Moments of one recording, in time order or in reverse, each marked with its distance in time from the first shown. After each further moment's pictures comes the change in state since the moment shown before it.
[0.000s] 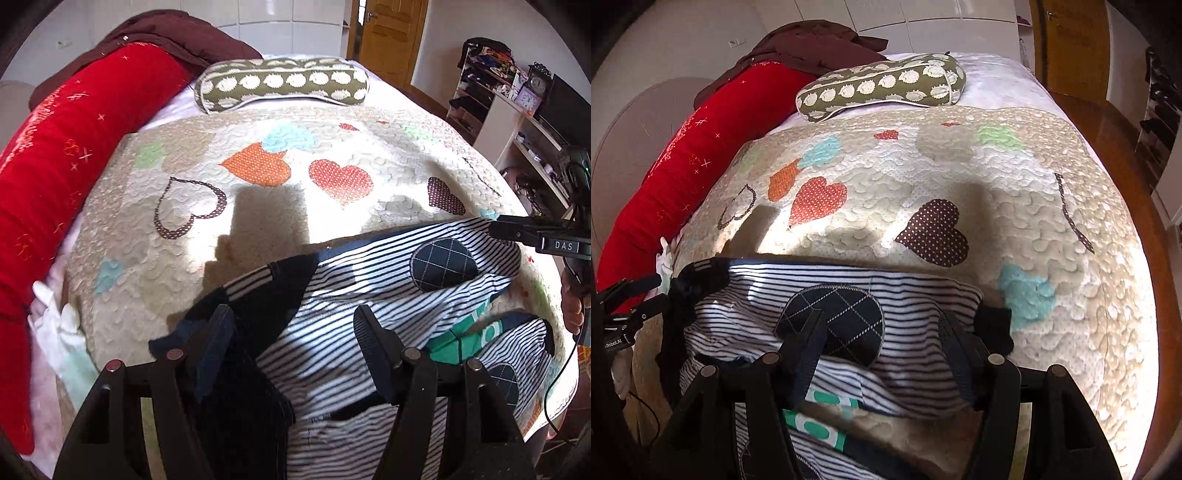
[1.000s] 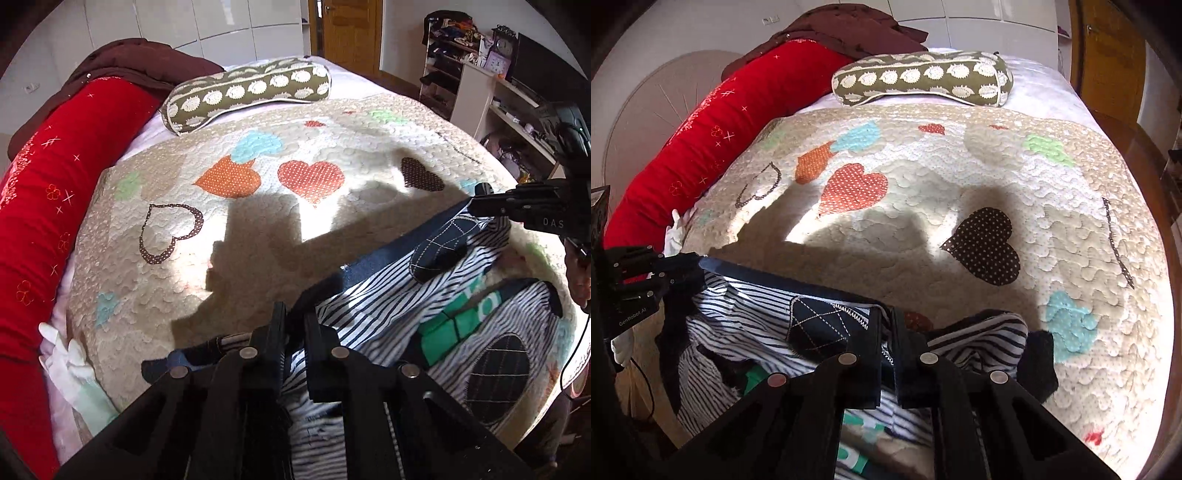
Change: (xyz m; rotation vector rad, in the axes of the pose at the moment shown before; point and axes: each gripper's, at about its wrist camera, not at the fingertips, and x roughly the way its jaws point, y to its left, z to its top) left arm -0.031 -0.028 -0.016 0.157 -0.052 0.003; right arm -0.002 0.026 -0.008 -0.119 0.003 0.045
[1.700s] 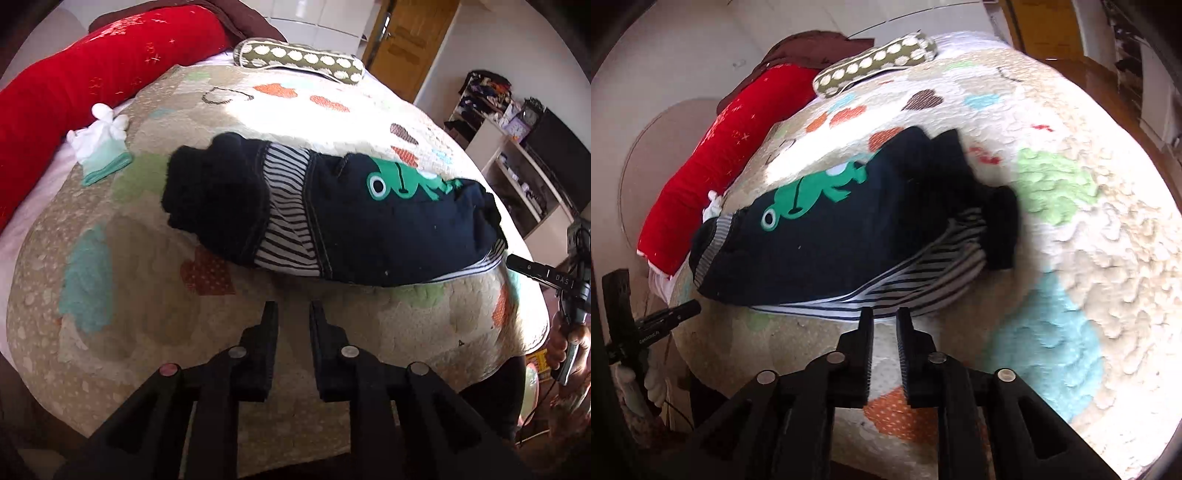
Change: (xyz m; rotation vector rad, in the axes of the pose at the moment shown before) left arm -0.084 -0.010 -0.217 -0.364 -0.027 -0.084; right arm -0.096 0.014 -0.229 0.296 -0.094 0.024
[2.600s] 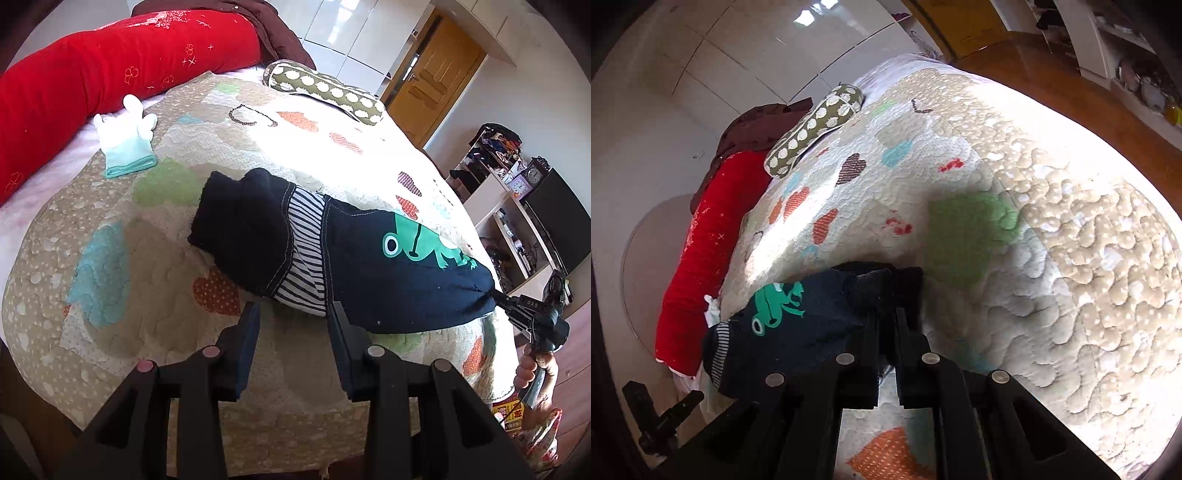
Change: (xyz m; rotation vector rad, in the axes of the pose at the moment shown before) left arm -0.014 0.010 0.011 -0.157 -0.070 -0.046; right arm -0.008 -0.066 0.033 0.298 -0.127 0.001
